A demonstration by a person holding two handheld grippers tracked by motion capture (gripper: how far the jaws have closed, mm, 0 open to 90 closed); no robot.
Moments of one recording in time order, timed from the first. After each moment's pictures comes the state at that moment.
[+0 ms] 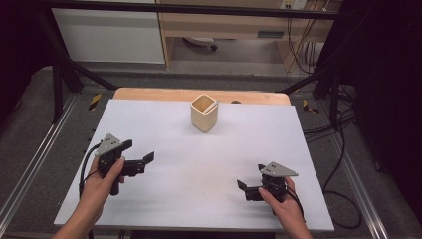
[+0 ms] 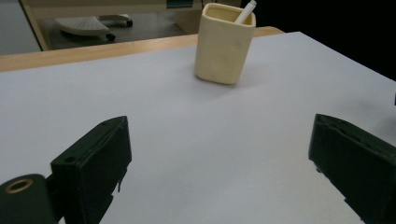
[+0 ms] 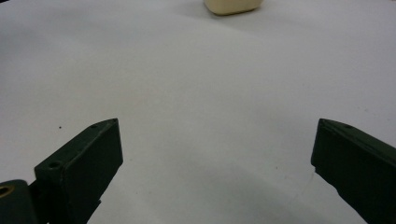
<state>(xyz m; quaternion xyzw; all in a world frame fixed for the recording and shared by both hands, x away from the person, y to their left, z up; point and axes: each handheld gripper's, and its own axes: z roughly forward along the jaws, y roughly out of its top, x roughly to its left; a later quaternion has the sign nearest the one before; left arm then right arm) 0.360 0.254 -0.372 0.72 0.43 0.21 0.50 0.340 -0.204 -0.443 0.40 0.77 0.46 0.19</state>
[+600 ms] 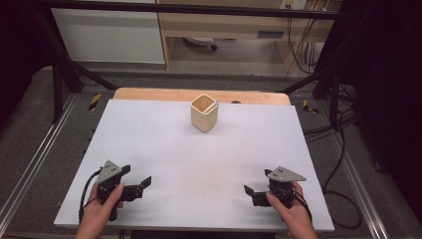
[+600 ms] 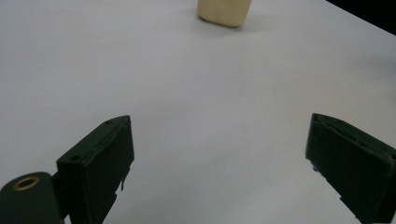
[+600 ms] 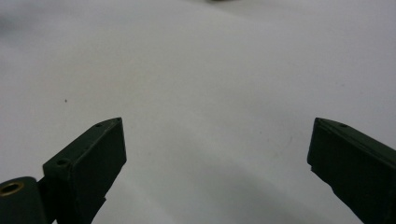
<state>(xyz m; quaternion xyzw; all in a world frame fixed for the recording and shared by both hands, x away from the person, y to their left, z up) 0.322 0.257 -0.428 0.72 0.46 0.20 0.48 0.321 -0.221 -0.438 0.41 0.78 0.44 0.19</state>
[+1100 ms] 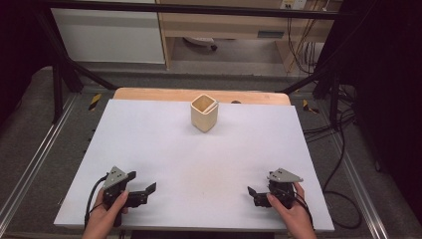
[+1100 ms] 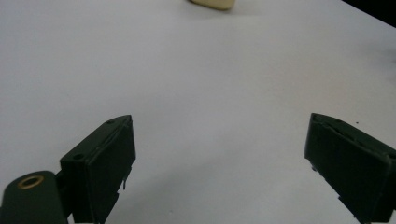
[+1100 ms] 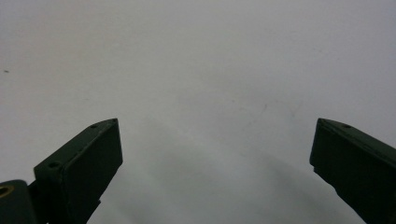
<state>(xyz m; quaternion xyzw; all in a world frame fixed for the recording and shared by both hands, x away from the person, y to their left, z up) 0.315 0.249 -0.442 0.73 0.46 0.18 0.47 0.330 -0.226 -0.459 0.44 0.78 0.38 0.22</state>
